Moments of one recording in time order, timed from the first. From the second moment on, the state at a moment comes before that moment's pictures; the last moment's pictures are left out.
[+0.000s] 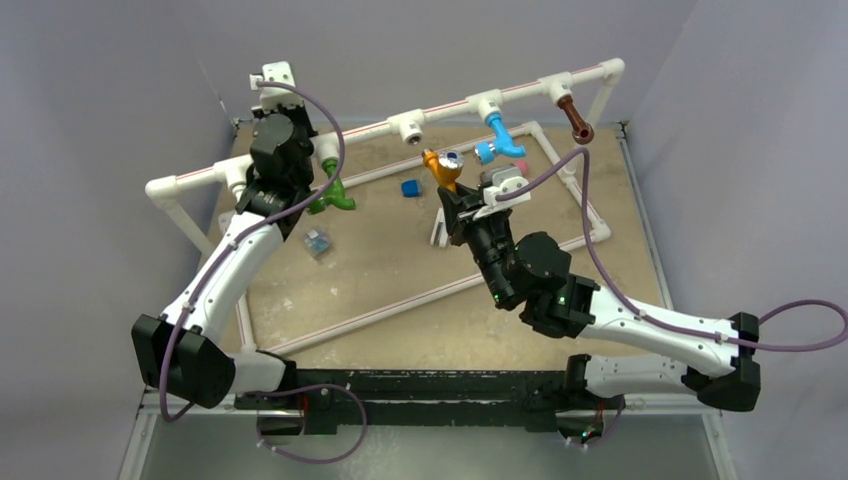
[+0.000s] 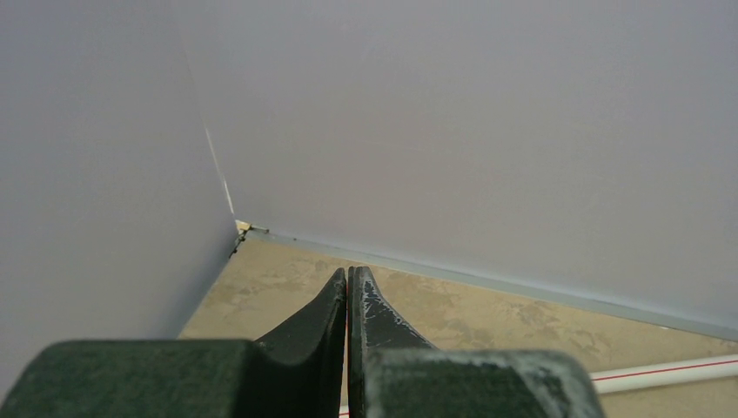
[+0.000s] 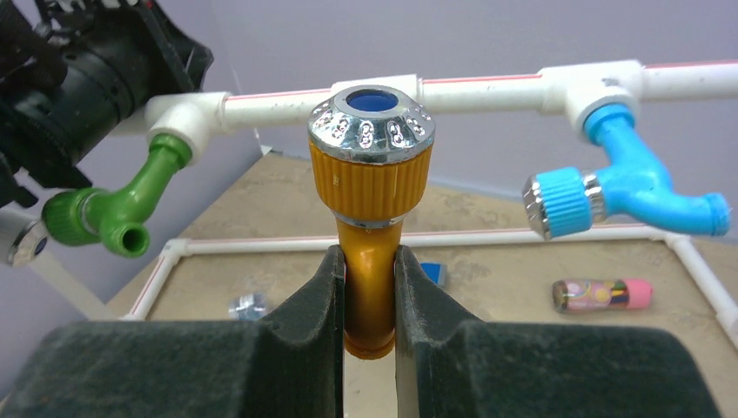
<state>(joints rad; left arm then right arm) -0.32 1.32 1.26 0.18 -0.58 0.03 1.24 1.08 1.08 0.22 0.82 -0.04</state>
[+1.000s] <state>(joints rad) -0.29 1.30 1.21 0.23 -0.49 -0.05 1.14 1.22 1.01 0.49 0.71 -0.28</state>
